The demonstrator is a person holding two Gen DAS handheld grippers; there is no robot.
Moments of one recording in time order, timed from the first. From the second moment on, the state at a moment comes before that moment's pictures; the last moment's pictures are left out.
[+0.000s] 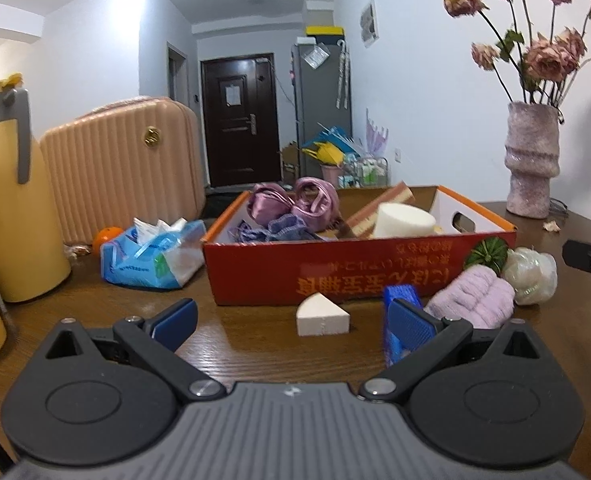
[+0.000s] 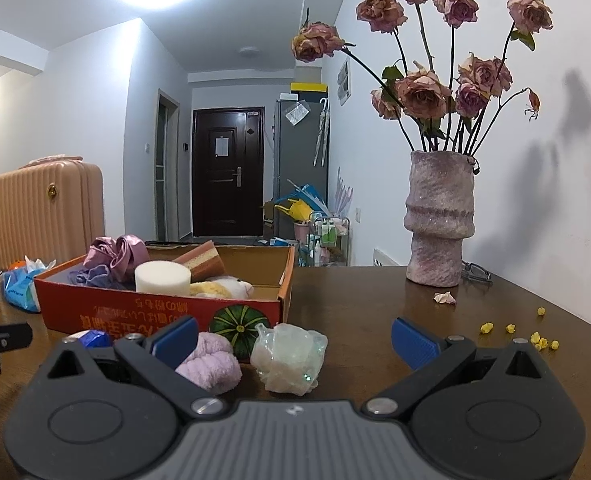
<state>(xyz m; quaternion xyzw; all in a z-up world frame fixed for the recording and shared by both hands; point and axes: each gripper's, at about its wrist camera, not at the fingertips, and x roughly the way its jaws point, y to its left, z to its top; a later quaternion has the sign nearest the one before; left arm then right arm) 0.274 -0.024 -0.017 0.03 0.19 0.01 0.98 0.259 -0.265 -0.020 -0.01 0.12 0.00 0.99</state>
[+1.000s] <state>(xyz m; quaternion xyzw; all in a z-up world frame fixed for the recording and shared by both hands) 0.301 -0.074 -0.022 0.00 0.23 -0.05 0.97 0.269 -0.290 -0.024 0.00 0.15 -0.03 0.99</state>
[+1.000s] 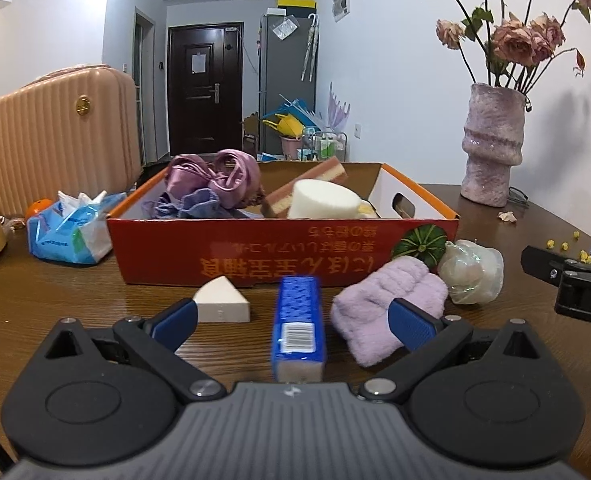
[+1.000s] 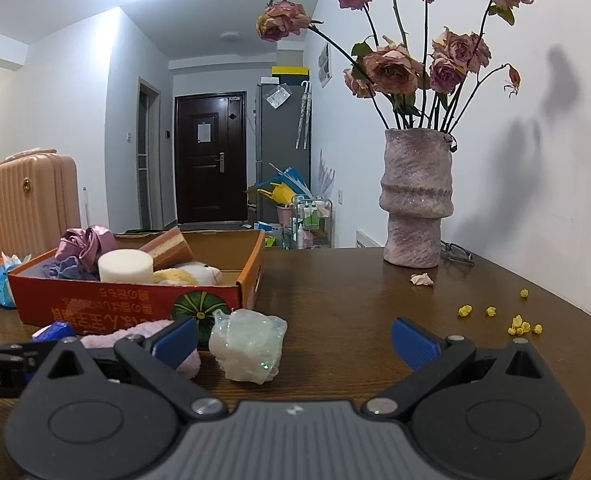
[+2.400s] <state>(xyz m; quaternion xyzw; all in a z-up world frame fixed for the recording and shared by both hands) 0.330 -0.060 -0.041 -0.01 0.31 -0.03 0.95 0.270 -0.293 -0.025 0.01 0.15 -0.03 0.99</state>
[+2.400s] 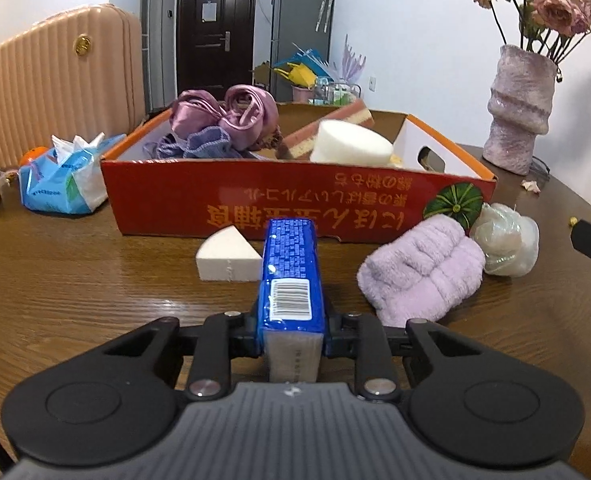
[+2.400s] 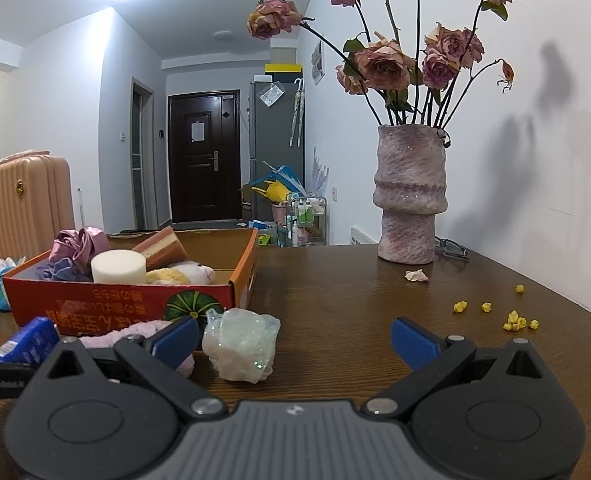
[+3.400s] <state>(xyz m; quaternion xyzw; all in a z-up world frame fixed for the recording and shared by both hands) 0.313 -0.016 -0.019 -0.01 0.25 0.00 0.97 0.268 -0.237 -0.027 -0.03 0.14 0.01 0.99</state>
